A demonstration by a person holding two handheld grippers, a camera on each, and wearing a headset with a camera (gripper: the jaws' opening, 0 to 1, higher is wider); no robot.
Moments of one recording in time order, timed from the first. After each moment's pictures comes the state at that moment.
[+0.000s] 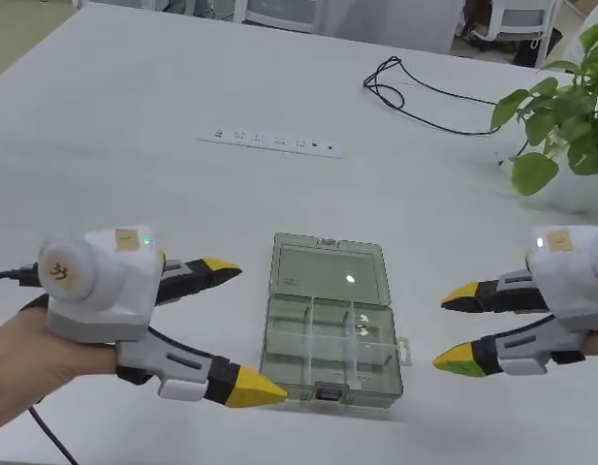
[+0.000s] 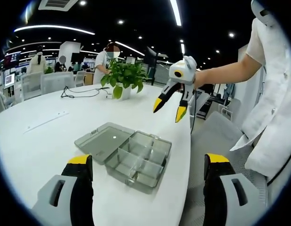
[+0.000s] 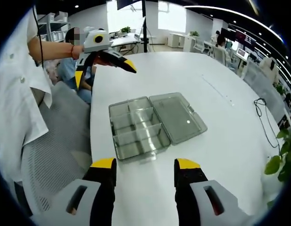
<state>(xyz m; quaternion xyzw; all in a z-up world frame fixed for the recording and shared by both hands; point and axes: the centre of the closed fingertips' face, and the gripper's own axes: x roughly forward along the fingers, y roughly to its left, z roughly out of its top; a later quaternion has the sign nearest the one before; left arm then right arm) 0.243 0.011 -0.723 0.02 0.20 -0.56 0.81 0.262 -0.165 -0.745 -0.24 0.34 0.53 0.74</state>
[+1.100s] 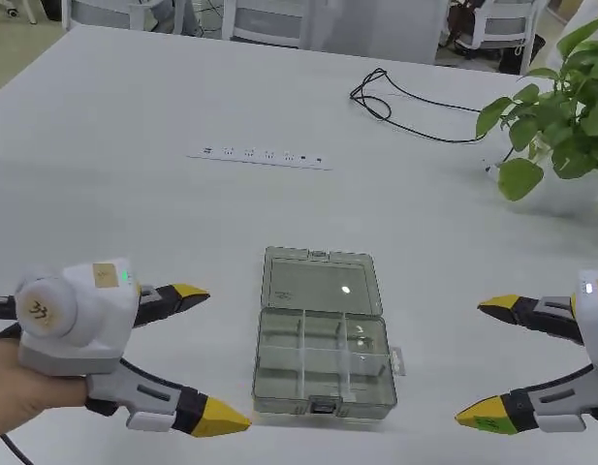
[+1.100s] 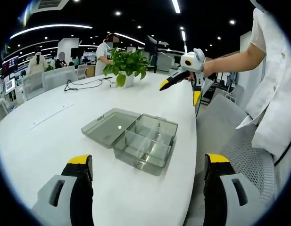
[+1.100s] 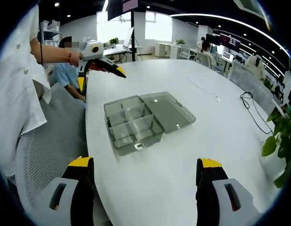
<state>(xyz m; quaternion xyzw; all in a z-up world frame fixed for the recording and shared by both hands) 0.239 0.035 -0.752 0.08 0.23 -0.54 0.80 0.247 -0.187 -0.749 -0.21 0.31 0.49 0.79</state>
